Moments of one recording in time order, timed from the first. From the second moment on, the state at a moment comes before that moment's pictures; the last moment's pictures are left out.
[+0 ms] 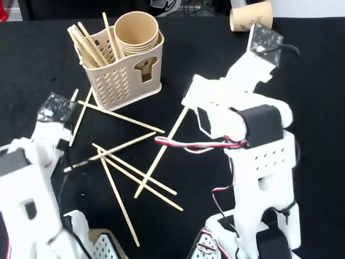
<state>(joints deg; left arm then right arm) -29.6 -52.6 47.0 79.5 -47.0 -17.1 -26.7 -7.7 92.5 -38.1</state>
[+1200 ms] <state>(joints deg) -14.0 -64.3 58.9 -4.6 18.3 -25.3 -26.2 10.8 1.3 -3.3</state>
